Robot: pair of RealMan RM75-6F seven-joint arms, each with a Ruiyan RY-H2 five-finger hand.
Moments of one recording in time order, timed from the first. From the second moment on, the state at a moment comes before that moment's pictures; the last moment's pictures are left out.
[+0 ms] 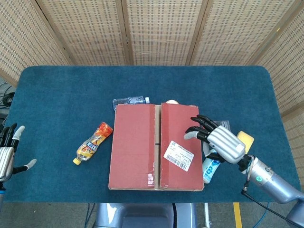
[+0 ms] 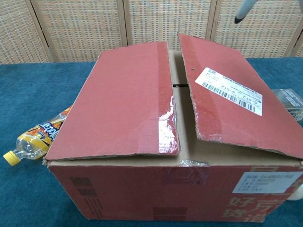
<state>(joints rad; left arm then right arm) -0.10 -1.10 -0.08 -1.75 1.36 1.45 0.30 0.60 -0.86 0.16 -1.83 -1.84 1.10 0.52</state>
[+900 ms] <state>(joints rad) -0.12 -1.10 -0.08 -1.72 1.31 1.41 0.28 0.84 -0.98 0.18 -1.83 -1.69 0.82 0.32</state>
